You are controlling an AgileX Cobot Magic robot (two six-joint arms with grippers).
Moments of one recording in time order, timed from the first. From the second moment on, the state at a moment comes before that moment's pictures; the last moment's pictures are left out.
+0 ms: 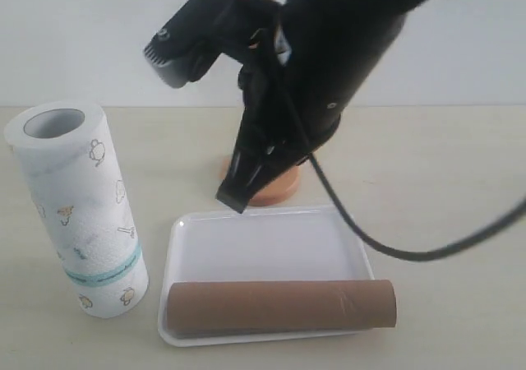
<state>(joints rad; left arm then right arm) 0.05 0.00 0.00 0.00 0.34 -0.06 0.93 1.55 -1.38 -0.25 0.96 -0.11</state>
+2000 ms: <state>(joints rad) 0.05 0.00 0.00 0.00 0.34 -0.06 -0.04 0.02 -0.01 0.01 0.21 0.11</state>
